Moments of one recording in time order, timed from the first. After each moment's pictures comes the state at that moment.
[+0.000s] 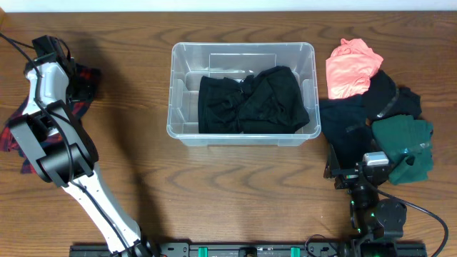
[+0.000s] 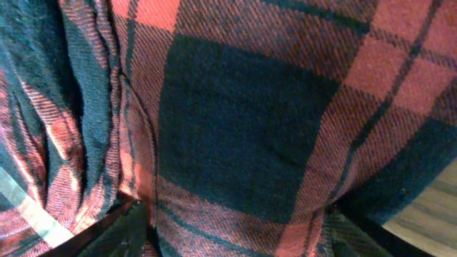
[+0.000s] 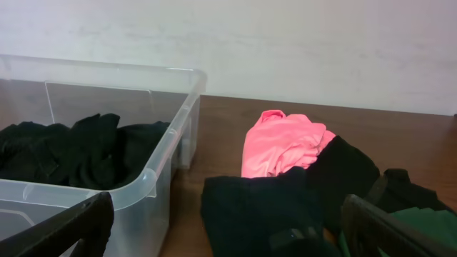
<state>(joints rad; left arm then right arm) 0.44 2.32 1.82 -0.78 -0.24 0.23 0.00 0.01 0.01 -0.06 -0.08 -0.01</state>
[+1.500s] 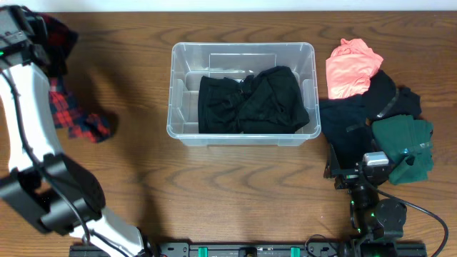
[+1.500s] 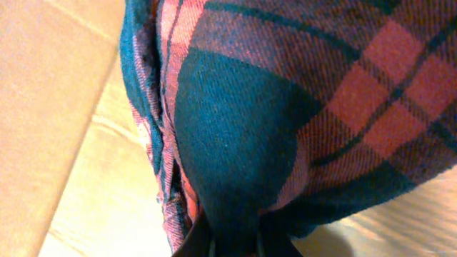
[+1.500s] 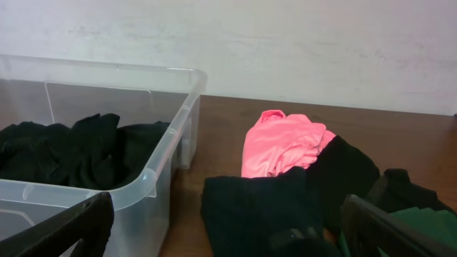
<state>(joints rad) 0.42 1.84 1.78 -0.82 -0.13 0.20 0.00 0.01 0.01 -0.06 -0.08 -0.01</state>
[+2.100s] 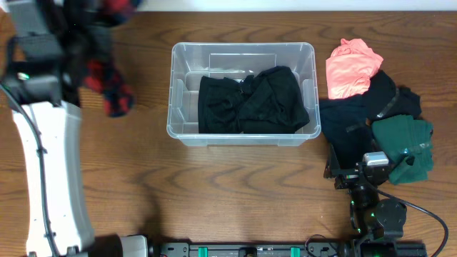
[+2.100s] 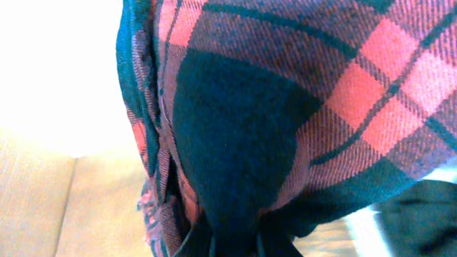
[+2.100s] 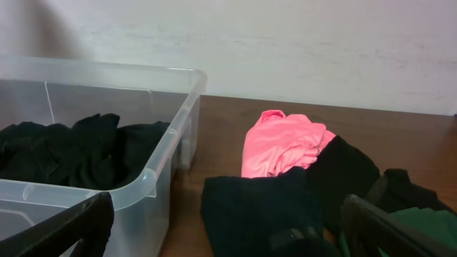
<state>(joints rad) 0.07 1.50 1.78 -0.82 0.12 0.39 0.00 0.01 0.01 -0.06 -0.08 -0.01</state>
